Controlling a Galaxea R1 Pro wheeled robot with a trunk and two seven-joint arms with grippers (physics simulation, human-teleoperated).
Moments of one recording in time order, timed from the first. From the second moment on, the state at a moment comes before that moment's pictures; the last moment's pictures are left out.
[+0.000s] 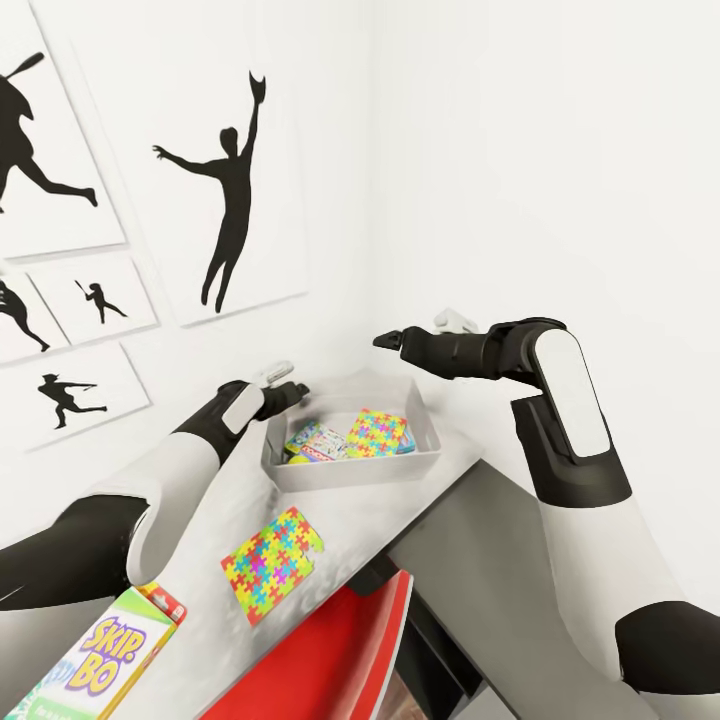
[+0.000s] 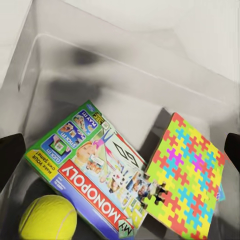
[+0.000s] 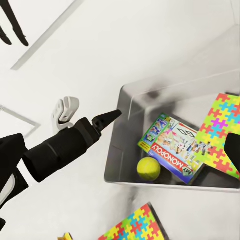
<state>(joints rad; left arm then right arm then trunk) -1.27 -0.06 -0.06 -0.31 0.59 0.44 0.14 -1.03 0.00 0.23 -1.59 -1.53 1.04 -0.93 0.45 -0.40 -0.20</state>
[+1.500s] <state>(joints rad) -1.27 -0.04 -0.05 -0.34 0.60 0.49 0.13 -1.03 0.01 0.23 -1.59 -1.53 1.04 -0.93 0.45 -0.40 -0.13</state>
